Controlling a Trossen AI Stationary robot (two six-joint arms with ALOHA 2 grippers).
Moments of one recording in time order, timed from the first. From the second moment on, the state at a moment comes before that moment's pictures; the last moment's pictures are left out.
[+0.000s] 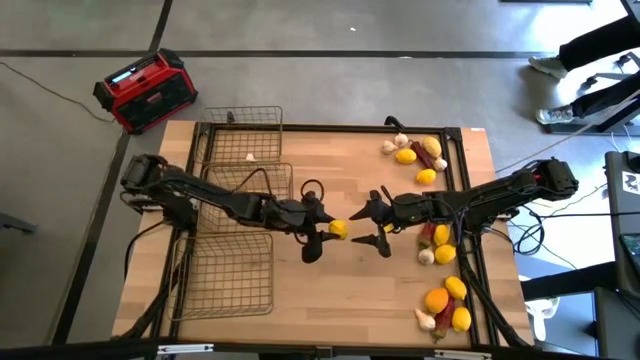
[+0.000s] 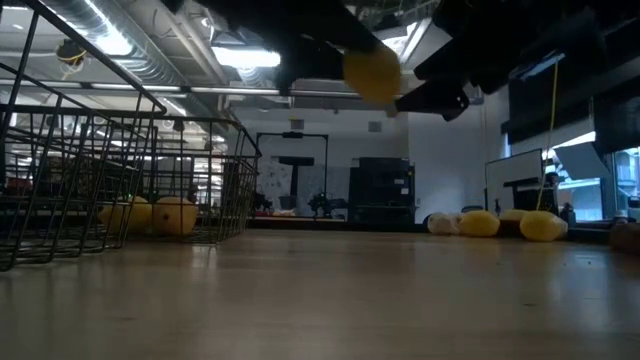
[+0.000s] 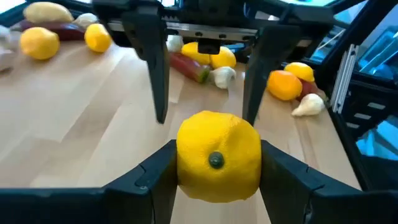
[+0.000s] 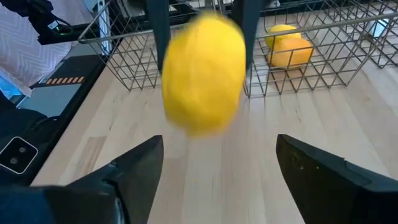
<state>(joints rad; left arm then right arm) -0.17 1.62 1.04 0.11 -0.21 -0.32 0.16 1.26 0.61 0.25 -0.01 0.17</state>
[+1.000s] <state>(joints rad) -0.18 1.19 0.98 -0.74 -0.71 -0.74 0.16 1.26 0.61 0.23 -0.01 0.17</state>
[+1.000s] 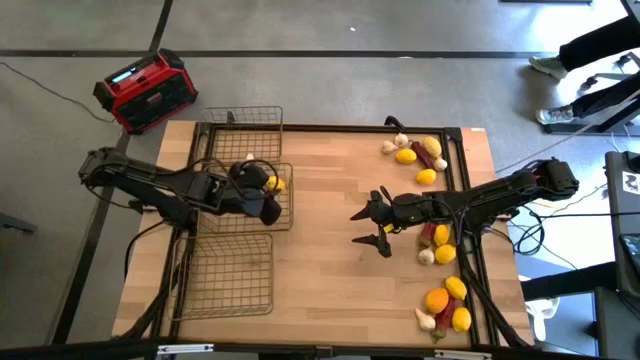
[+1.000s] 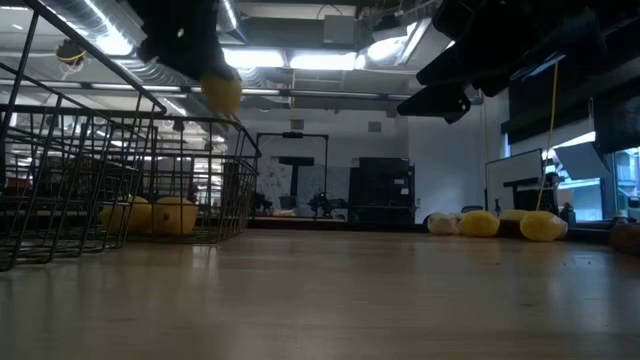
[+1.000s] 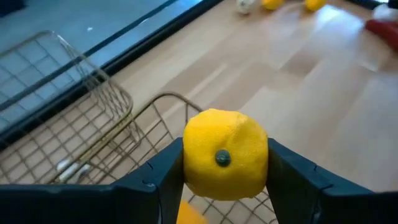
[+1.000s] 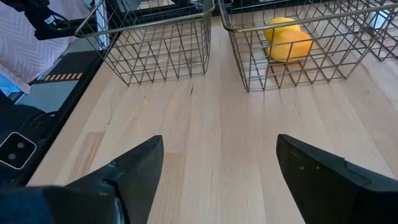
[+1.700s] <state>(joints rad) -0.06 1.19 0.68 -0.47 -0.64 -0.87 0.16 1.26 0.61 0.23 -0.01 0.17</state>
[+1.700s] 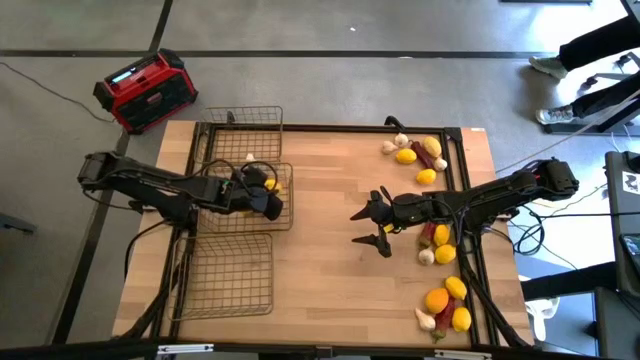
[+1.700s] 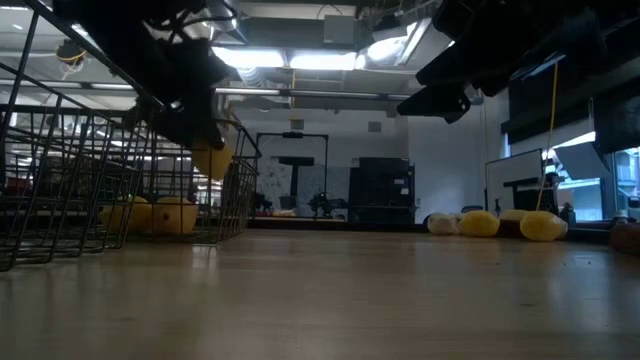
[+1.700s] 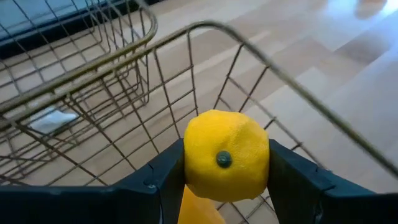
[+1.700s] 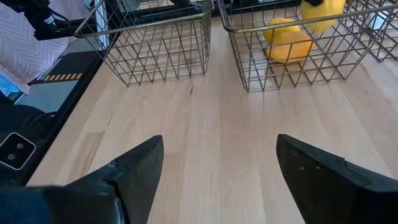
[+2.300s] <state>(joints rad) -0.02 1.19 0.54 -0.40 -0.64 -0.90 0.16 1.26 0.61 0.23 0.01 0.16</state>
